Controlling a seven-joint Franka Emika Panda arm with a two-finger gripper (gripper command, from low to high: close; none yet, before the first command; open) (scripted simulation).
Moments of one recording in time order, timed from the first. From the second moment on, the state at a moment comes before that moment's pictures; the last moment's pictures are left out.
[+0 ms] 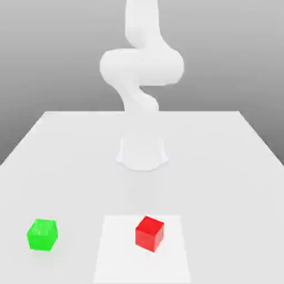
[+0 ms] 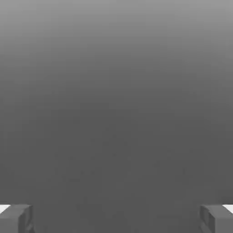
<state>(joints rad) 0.05 -0.72 -0.04 -2.35 0.01 2.35 0.69</state>
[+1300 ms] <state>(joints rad) 0.23 0.14 -0.16 -2.74 0.08 2.87 -0.28</state>
